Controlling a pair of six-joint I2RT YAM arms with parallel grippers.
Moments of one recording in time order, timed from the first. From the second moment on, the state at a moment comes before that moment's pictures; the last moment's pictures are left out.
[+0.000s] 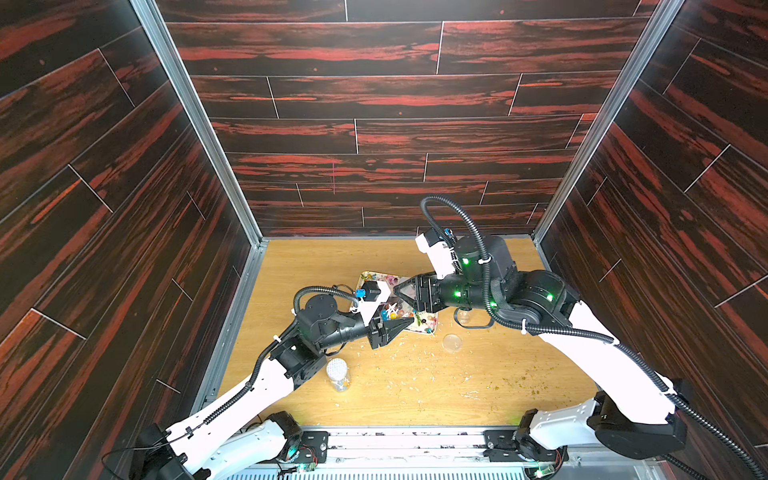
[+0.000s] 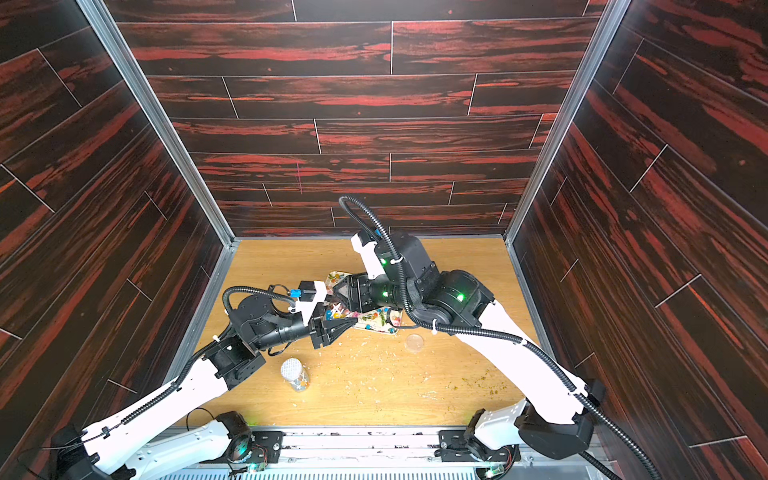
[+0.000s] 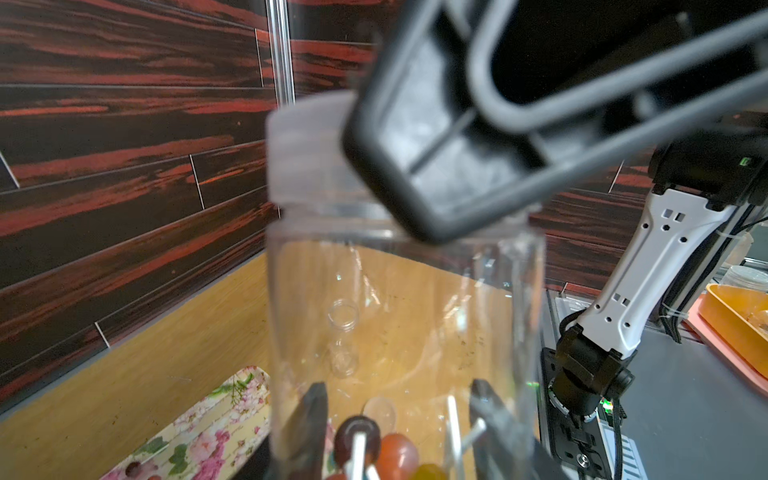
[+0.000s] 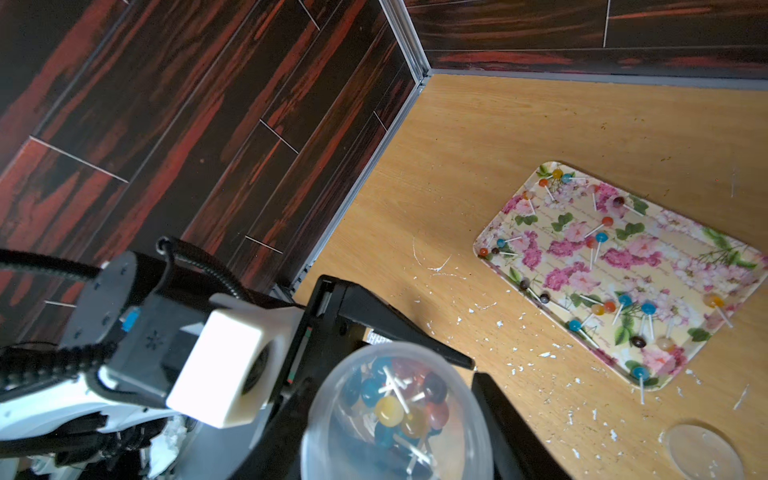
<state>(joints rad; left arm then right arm) -0.69 0.99 0.77 0.19 0.53 -0.05 0.96 1.40 1.80 -0.94 -0.10 0.53</state>
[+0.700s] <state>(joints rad) -0.69 0.98 0.77 0.25 0.53 -0.04 0.89 1.32 1.68 -0.76 -0.30 0.17</state>
